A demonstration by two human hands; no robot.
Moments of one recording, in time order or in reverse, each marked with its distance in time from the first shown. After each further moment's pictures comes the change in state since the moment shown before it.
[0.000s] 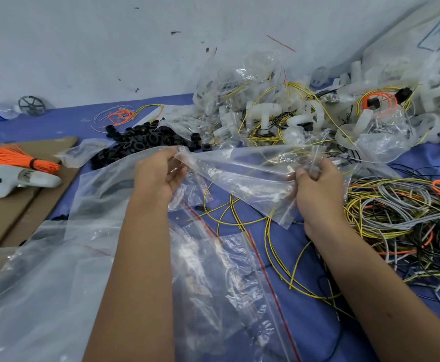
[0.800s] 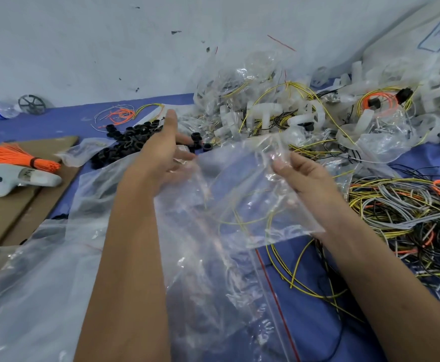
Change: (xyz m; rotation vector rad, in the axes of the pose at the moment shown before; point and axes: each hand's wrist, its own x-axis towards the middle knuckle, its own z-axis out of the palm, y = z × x) left_hand -0.027 0.039 0.004 0.671 -0.195 0.142; right_hand -0.007 -0.020 -0.005 0.428 -0.626 0.182
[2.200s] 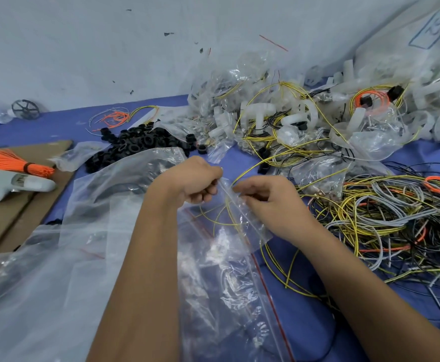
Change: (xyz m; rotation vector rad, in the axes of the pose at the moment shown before) left_hand -0.009 -0.010 0.050 0.375 -0.328 -0.028; right_hand -0.002 0.024 0.020 -0.843 0.016 -0.142
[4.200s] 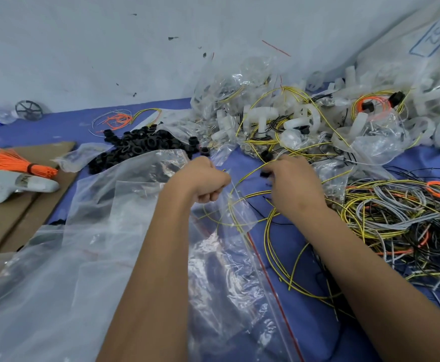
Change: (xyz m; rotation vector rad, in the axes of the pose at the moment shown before) left_hand 0.006 0.006 0.004 0.078 0.075 -0.001; right_hand 0.033 -0.001 -0.026 -0.865 0.064 0.043
